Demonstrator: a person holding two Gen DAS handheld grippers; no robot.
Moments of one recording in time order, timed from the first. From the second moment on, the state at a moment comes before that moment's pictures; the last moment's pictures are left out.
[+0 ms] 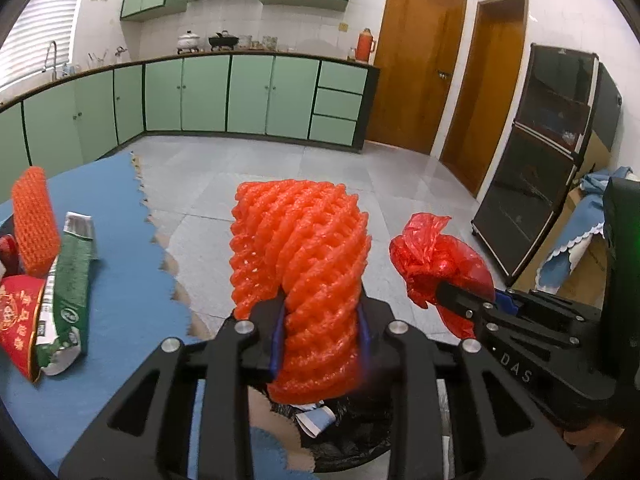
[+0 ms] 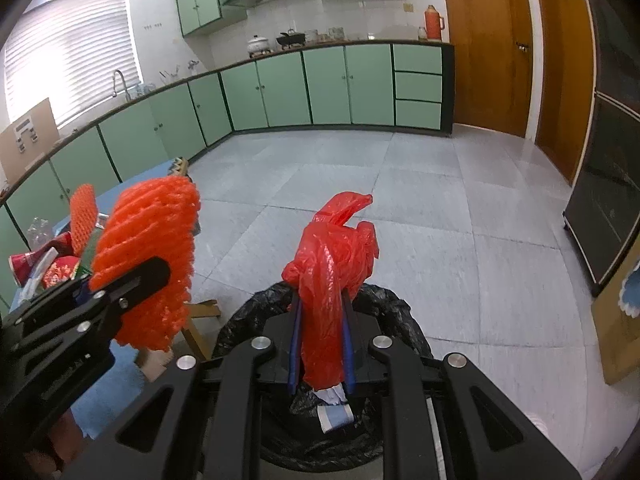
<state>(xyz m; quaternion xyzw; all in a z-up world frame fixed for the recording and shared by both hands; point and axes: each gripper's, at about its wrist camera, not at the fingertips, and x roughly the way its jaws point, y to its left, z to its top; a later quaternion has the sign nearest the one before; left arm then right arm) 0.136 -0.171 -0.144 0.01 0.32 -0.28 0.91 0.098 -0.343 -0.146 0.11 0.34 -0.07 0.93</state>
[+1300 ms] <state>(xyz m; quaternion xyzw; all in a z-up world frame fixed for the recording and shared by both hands) 0.109 -0.002 -0.087 -0.01 0.26 -0.09 0.96 0.106 -0.267 -0.097 0.09 0.27 -0.01 0.96</state>
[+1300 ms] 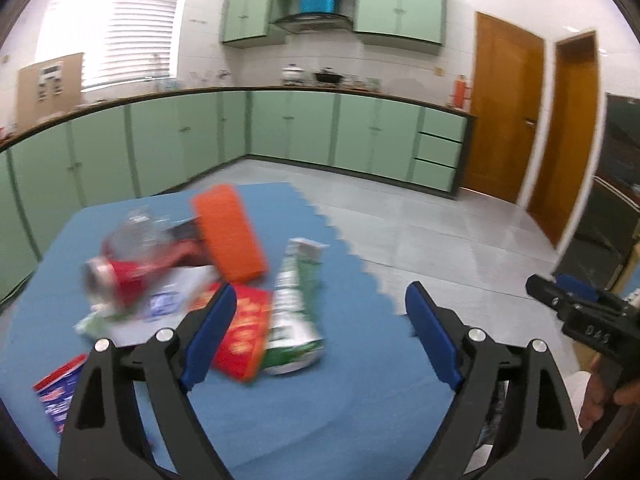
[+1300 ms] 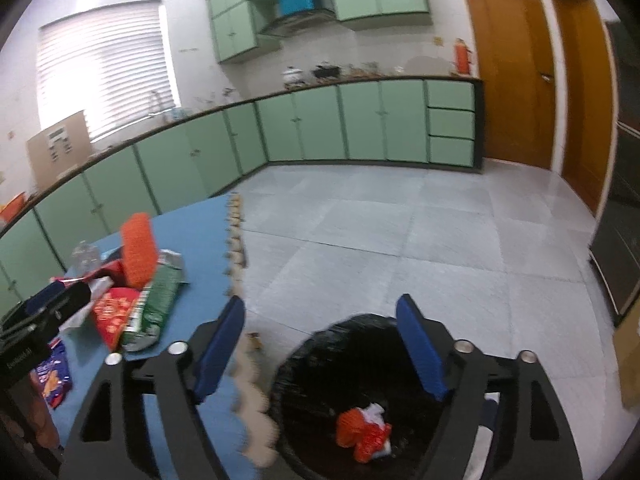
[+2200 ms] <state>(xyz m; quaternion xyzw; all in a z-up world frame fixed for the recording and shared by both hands) 0.040 0.159 -0.117 -0.04 0.30 0.11 0.95 0.129 -0.096 -0.117 0.01 0.28 0.11 0.95</state>
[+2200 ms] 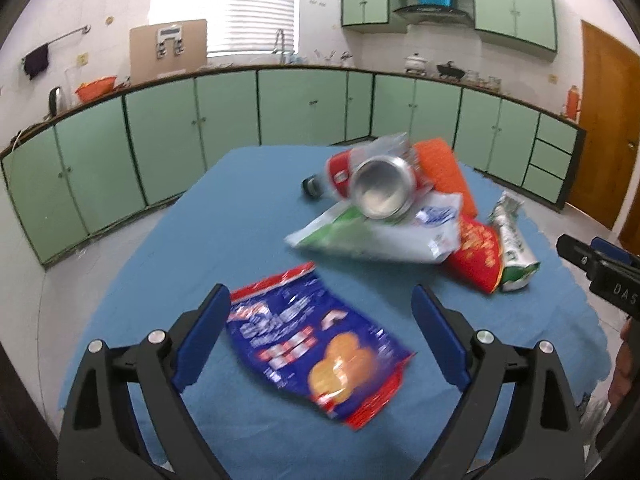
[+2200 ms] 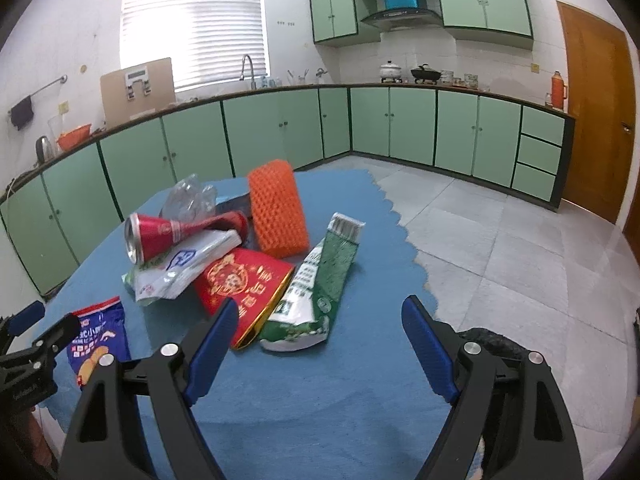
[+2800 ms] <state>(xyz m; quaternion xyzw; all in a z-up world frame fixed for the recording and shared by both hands) 0.048 0.166 -0.167 -0.10 0.37 0.09 0.92 0.127 -0.077 -0.122 -0.02 0.28 0.12 0.95</state>
